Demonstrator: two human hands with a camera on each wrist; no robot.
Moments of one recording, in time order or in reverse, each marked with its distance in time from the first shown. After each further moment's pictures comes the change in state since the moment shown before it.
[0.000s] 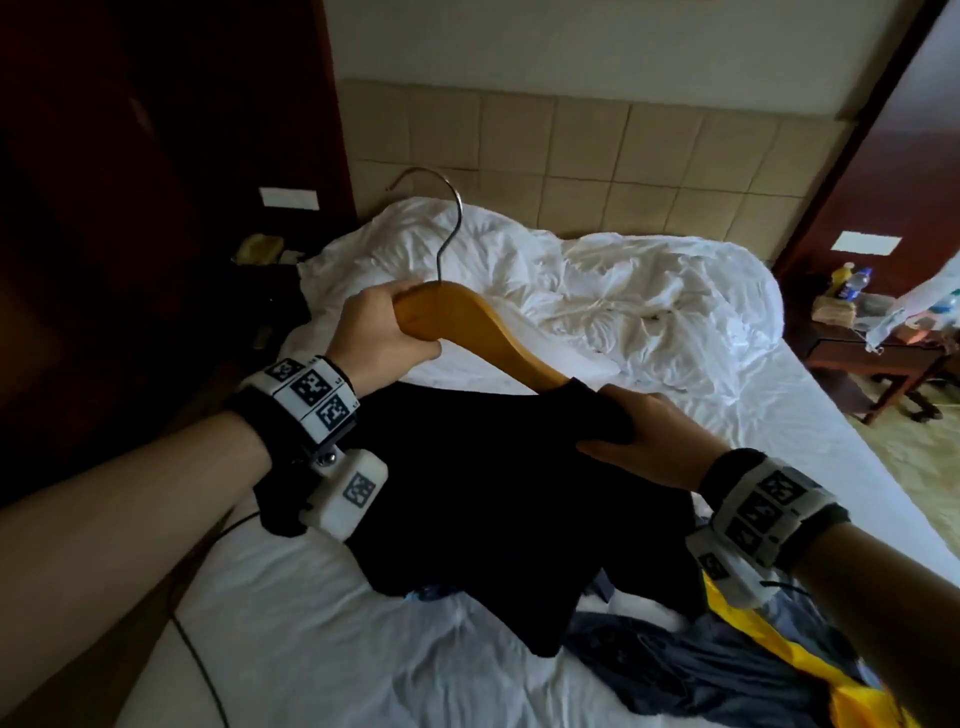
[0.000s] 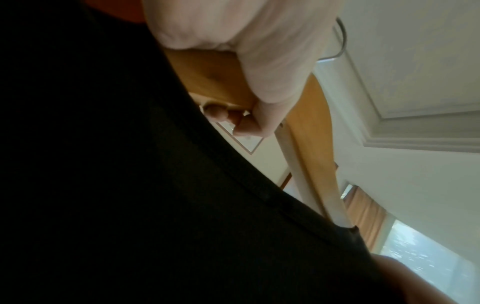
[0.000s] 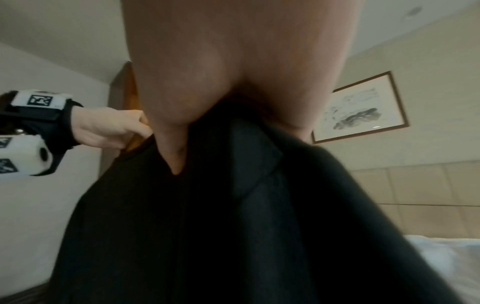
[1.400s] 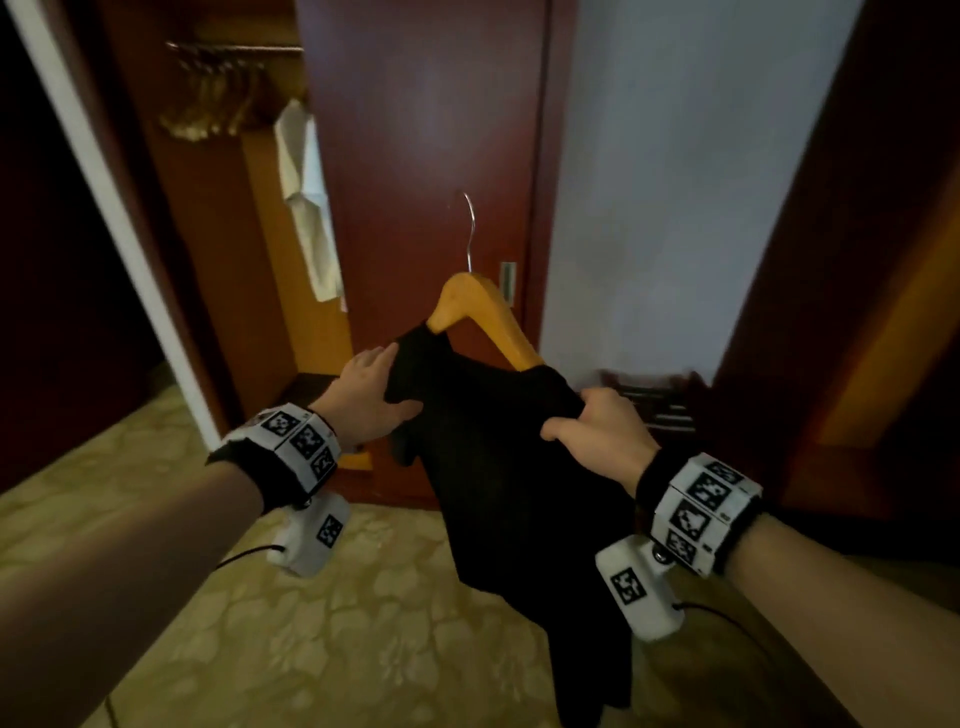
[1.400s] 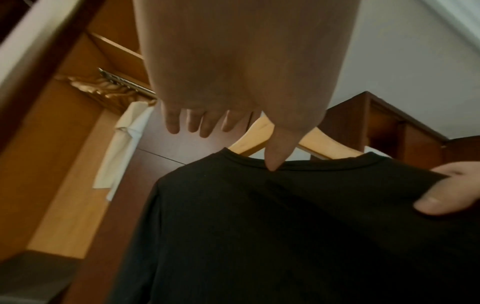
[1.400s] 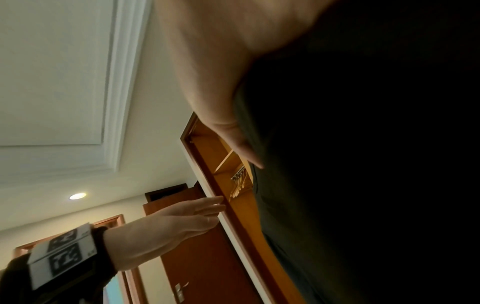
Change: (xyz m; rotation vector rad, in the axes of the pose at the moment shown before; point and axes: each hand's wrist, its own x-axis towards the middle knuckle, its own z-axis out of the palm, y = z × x) left_hand -0.758 -0.151 -0.532 0.620 0.693 -1.263; right_hand -0.202 -0.787 0.327 0.294 -0.729 -0.924
